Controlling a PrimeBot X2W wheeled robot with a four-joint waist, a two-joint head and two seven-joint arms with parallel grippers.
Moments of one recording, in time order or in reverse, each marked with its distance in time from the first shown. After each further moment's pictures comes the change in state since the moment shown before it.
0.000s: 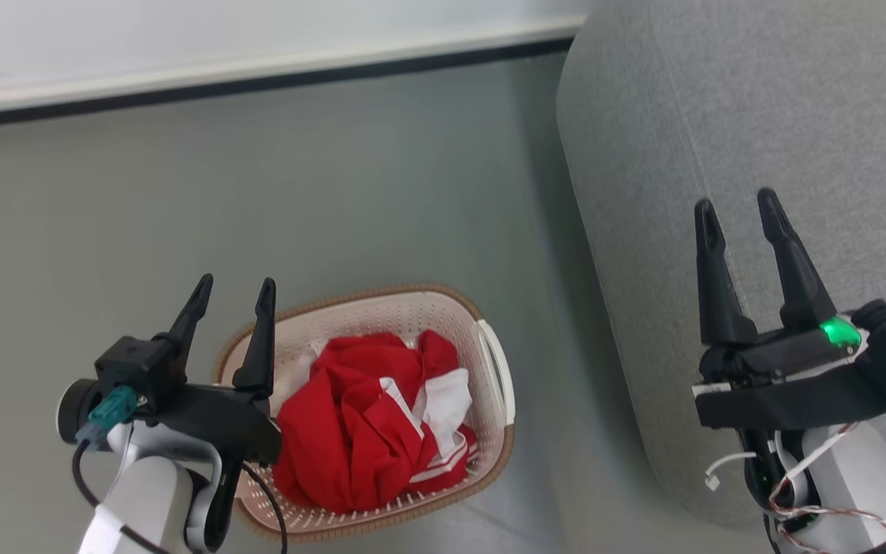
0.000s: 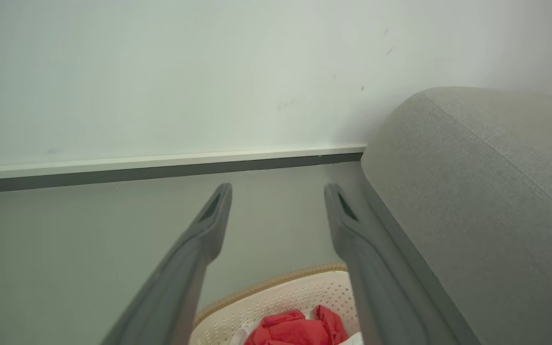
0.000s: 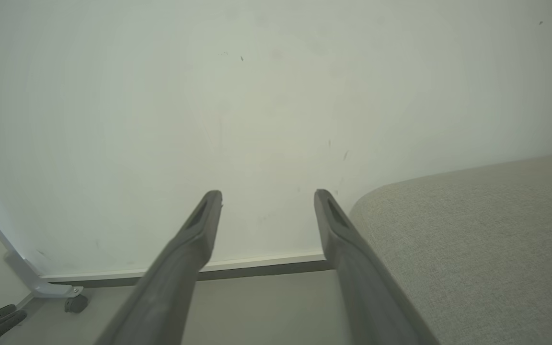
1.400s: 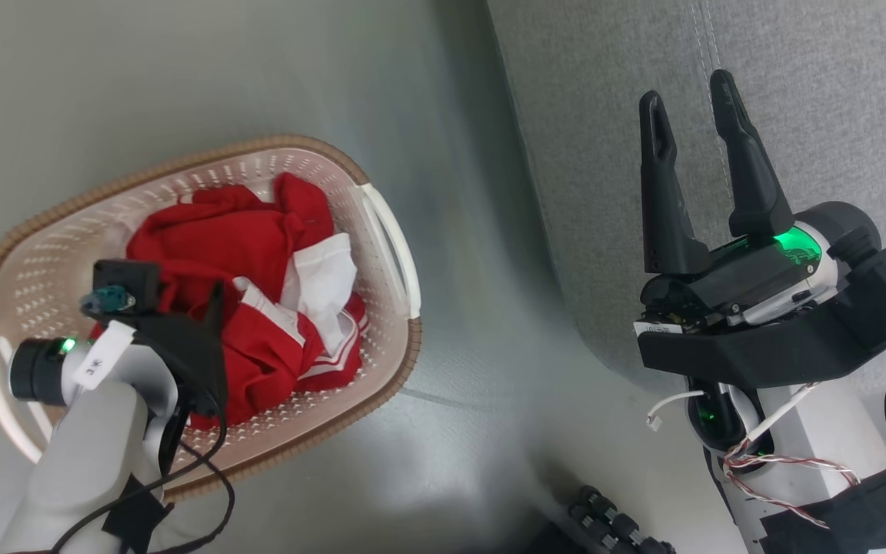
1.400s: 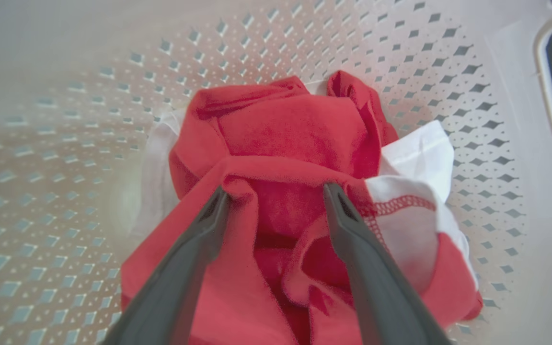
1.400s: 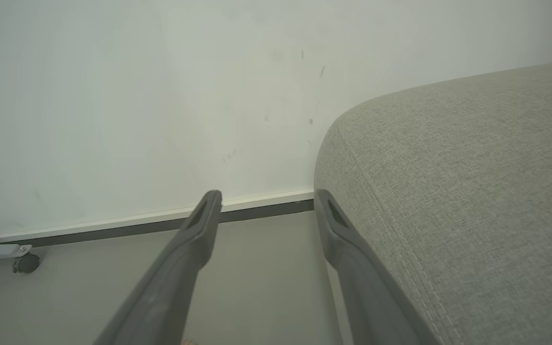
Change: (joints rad) left arm -0.315 0.039 -0.042 0.504 0.049 -0.022 0.214; right arm -0.171 0.118 0.045 -0.072 -0.045 0.037 0.000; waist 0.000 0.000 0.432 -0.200
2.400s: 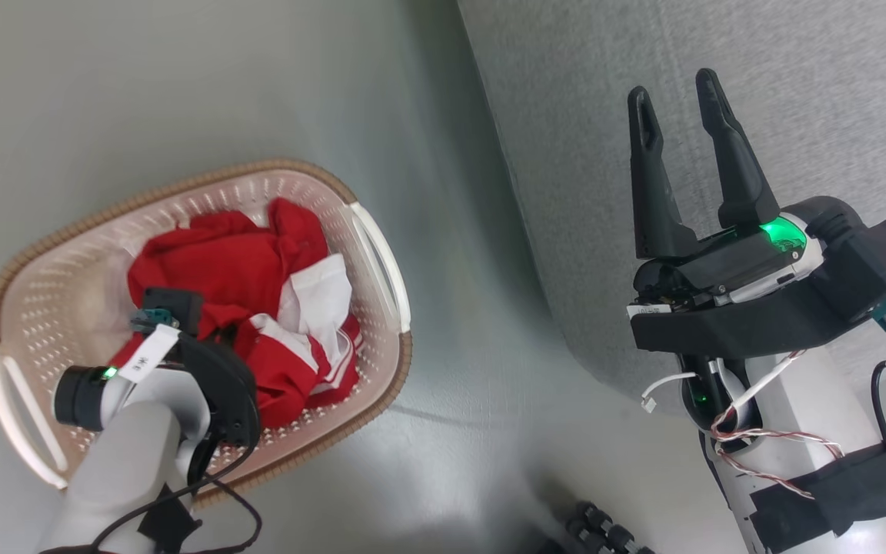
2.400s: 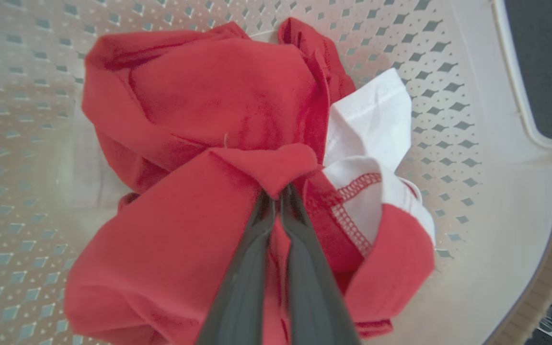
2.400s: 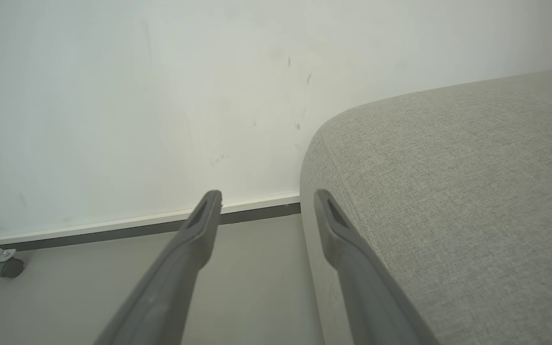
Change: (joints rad) left arm -0.040 -0.055 -0.056 0.199 -0.006 -0.055 0.021; right arm -0.044 0.016 -0.011 0.108 -0.007 0.018 0.000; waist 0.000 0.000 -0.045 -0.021
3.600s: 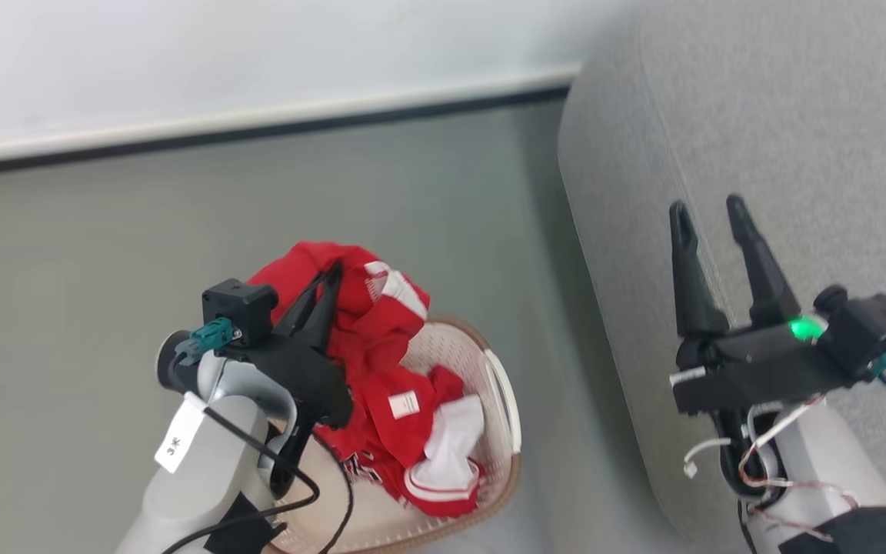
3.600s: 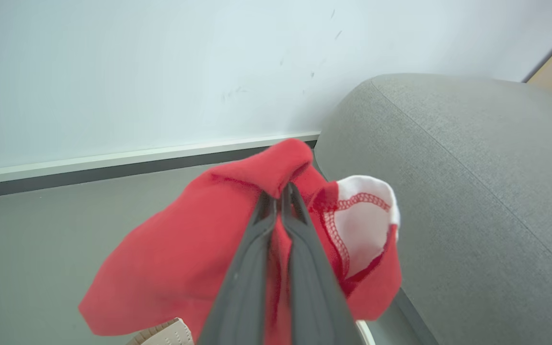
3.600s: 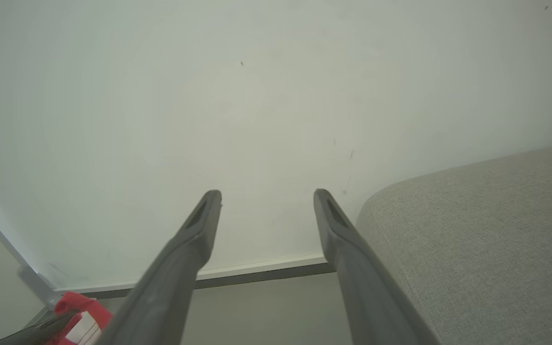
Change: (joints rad) left arm 0.074 -0.086 -0.101 -0.252 -0.155 -0.024 -0.280; right arm 0.137 -0.041 -0.092 0.168 0.021 0.031 0.000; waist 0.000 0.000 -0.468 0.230
